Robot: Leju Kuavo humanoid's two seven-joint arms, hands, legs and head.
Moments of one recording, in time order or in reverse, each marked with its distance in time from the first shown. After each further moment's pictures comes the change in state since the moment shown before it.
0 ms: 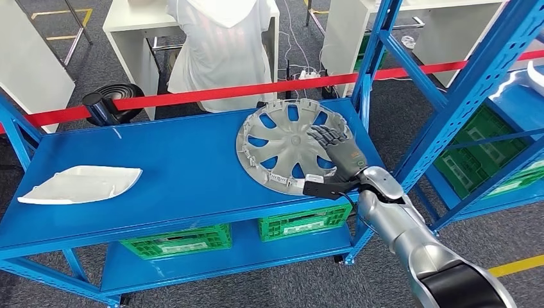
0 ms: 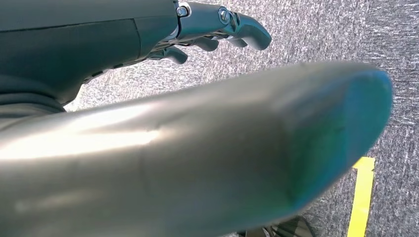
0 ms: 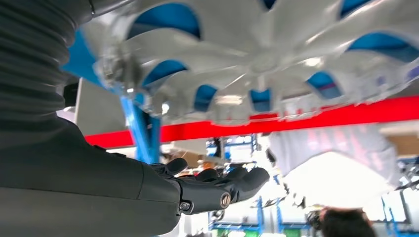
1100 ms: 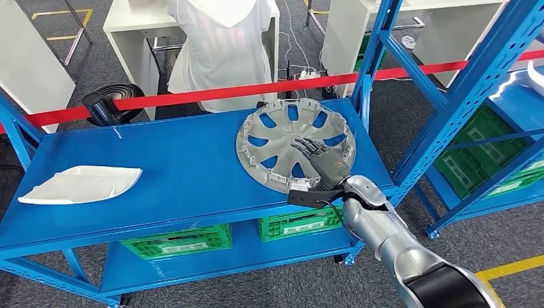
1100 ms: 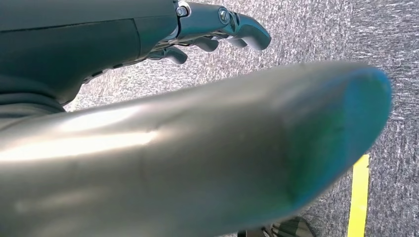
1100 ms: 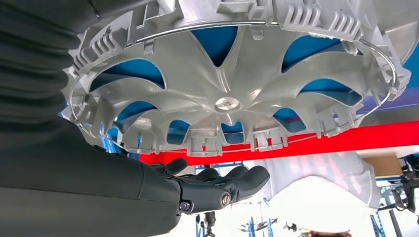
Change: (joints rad) left arm 0.001 0.014 -0.024 0.000 -0.041 -0.021 0.007; right arm 0.015 0.070 0.031 0.052 -0.021 0.005 0.008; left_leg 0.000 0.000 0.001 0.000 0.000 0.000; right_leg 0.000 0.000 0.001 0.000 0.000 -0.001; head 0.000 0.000
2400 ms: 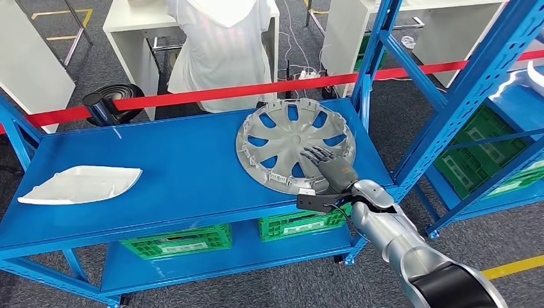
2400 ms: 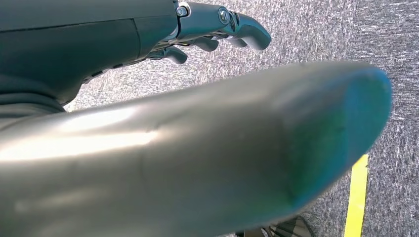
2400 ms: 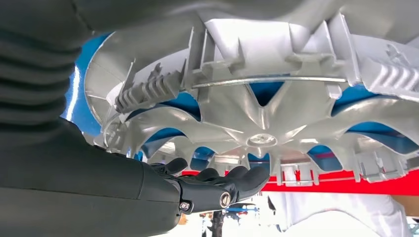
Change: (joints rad) left arm 0.000 -0.002 0.000 0.000 0.027 0.000 -0.009; right arm -0.005 -0.035 0.000 0.066 0.044 0.033 0.017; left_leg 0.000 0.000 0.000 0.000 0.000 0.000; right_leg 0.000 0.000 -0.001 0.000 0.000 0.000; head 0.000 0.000
